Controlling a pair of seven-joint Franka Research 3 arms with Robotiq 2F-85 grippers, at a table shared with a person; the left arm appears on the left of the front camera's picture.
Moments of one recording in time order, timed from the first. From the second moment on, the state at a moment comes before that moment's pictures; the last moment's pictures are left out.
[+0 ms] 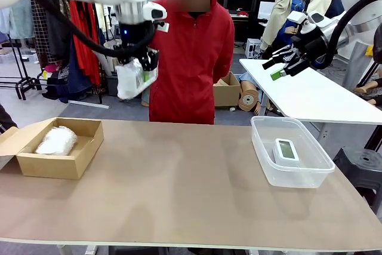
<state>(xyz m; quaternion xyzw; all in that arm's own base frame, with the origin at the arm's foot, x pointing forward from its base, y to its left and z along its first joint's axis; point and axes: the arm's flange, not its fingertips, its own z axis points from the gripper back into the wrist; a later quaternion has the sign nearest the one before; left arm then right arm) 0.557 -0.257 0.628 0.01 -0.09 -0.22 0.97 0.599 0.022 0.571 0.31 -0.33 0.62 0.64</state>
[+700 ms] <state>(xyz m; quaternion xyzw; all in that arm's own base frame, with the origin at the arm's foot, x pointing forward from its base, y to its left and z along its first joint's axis) 0.566 -0.271 0.660 0.05 -0.11 -0.24 0.96 0.599 0.022 0.571 0.31 -0.33 0.62 0.64</state>
